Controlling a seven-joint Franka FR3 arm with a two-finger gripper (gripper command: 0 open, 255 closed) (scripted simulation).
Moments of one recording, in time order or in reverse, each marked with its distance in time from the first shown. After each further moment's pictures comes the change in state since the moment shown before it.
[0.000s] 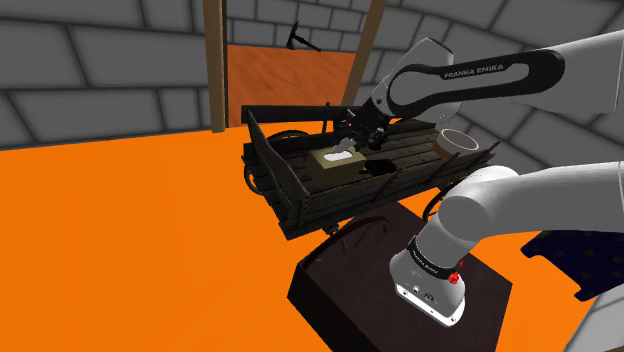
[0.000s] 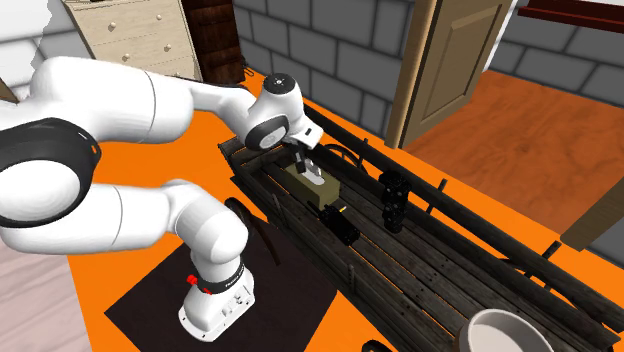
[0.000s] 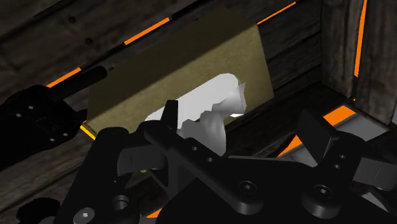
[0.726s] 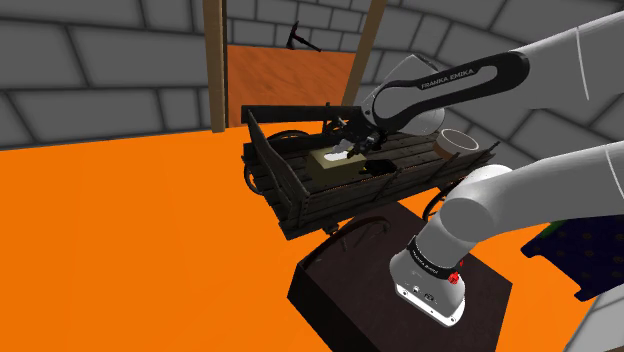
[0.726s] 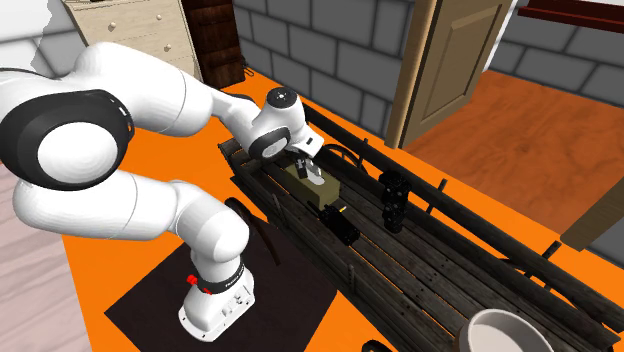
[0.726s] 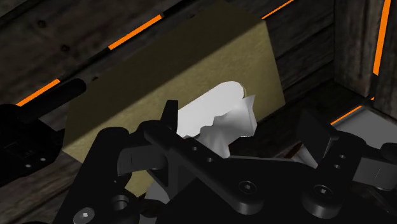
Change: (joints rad) arm 0.047 0.149 0.001 -0.023 0.065 0.197 -0.003
